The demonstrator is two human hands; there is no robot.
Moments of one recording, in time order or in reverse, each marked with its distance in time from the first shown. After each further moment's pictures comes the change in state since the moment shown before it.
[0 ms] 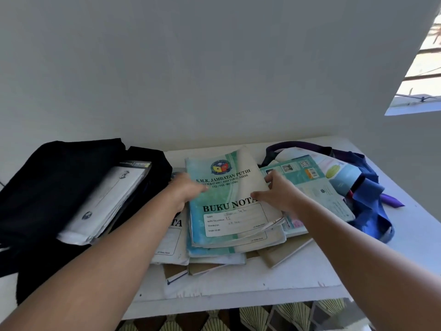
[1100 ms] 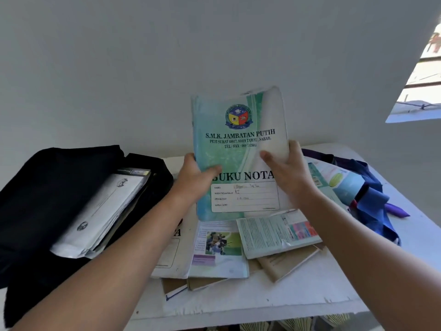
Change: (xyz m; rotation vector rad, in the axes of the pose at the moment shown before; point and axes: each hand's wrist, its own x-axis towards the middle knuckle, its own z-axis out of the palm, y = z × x) left_hand -0.005 0.029 0.007 -0.194 0.085 0.365; right_hand -0.003 -0.047 -0.028 0.448 0.373 -0.296
